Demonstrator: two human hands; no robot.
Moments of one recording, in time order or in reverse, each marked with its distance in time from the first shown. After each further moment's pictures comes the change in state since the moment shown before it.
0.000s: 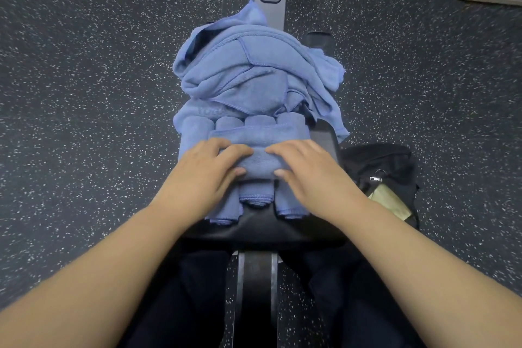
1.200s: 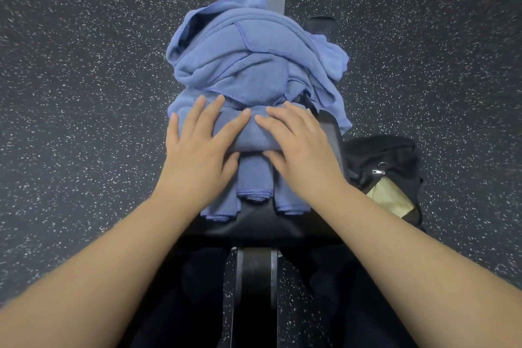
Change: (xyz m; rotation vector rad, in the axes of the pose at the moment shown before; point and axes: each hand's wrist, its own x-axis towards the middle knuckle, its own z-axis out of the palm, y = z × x) left_hand 0.011 0.006 0.007 0.227 0.168 -0.156; right_hand 0.023 0.004 0.021 -0.090 0.222 0.001
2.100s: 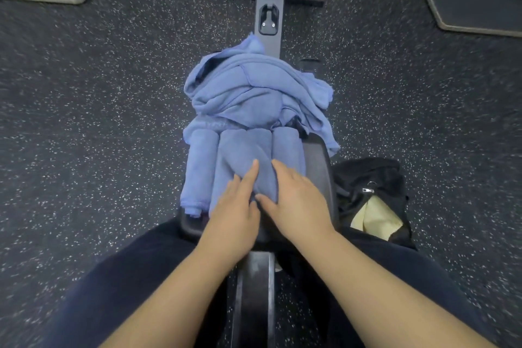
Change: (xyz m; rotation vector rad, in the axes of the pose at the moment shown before) left_hand -0.057 0.060 -0.010 -0.655 -0.261 -0.270; right_hand -0.039 -0.057 -0.037 -0.006 -0.345 0.408
